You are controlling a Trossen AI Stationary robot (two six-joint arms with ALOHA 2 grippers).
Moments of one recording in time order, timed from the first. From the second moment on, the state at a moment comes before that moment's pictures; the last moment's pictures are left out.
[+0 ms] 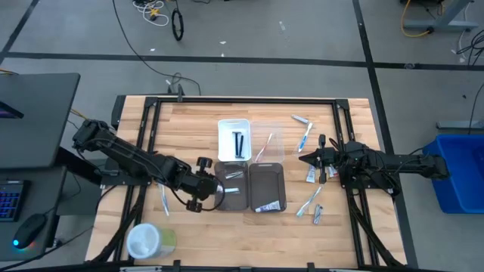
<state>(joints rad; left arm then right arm) -0.39 1.45 1.16 -0.78 -0.30 -0.08 -0.08 0.18 0.01 0.02 -0.01 -0.11</state>
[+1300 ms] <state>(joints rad) -0.06 1.45 1.16 -0.47 -0.27 0.14 -0.08 0.18 0.01 0.02 -0.01 -0.11</state>
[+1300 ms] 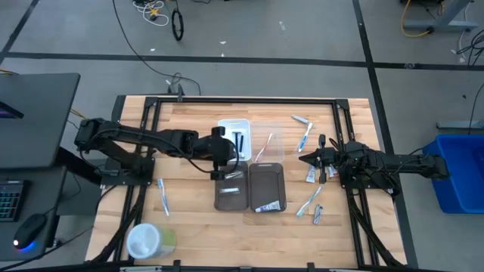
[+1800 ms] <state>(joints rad) -0.02 1.54 1.16 -0.34 -0.20 0.20 -0.08 0.18 0.01 0.02 -0.01 -0.11</state>
